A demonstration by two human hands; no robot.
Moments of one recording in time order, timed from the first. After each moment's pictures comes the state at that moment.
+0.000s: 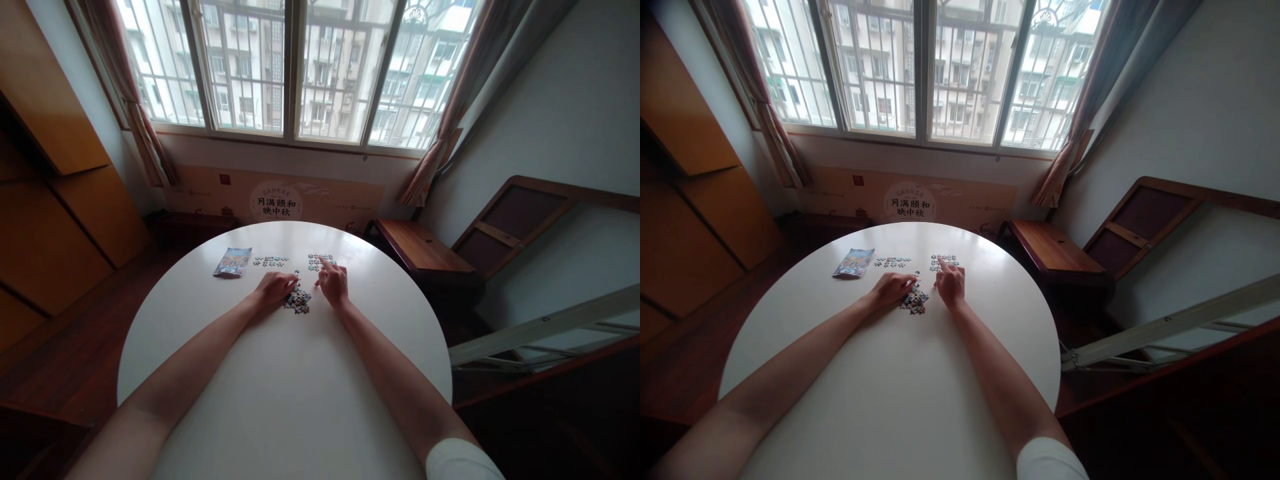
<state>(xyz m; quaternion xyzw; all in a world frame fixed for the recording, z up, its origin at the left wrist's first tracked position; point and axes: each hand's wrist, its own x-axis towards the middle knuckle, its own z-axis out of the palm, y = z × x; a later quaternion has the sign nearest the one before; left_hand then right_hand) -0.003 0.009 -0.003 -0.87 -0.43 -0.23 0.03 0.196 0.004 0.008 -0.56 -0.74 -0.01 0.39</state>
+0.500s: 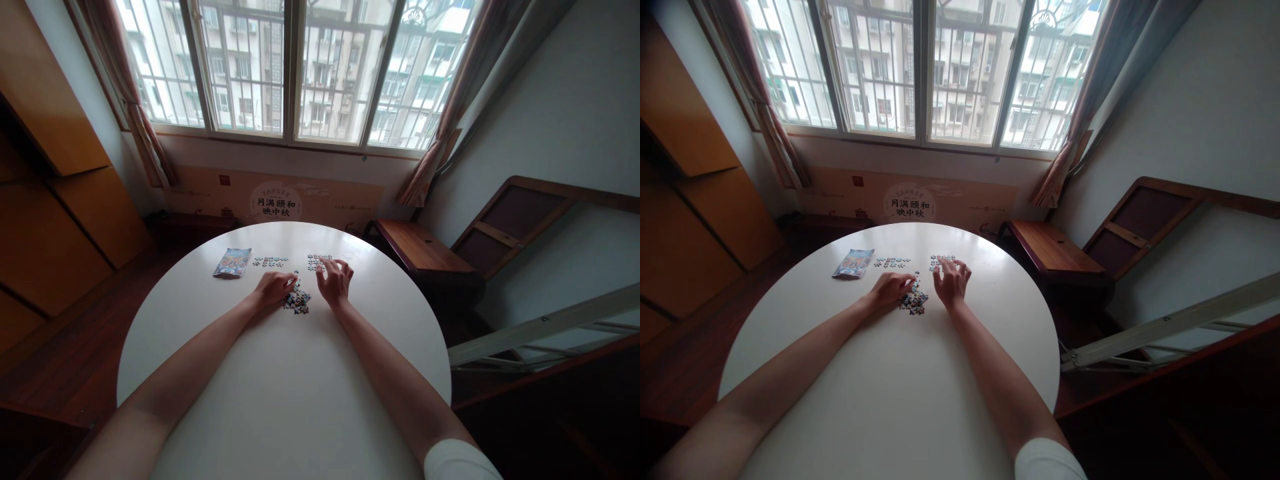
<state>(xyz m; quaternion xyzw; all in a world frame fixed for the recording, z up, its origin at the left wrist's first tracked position) -0.003 0.009 -0.004 -0.86 -0.44 -0.26 0.04 0.193 -0.004 0.013 -0.59 -0.70 -0.05 0.41</state>
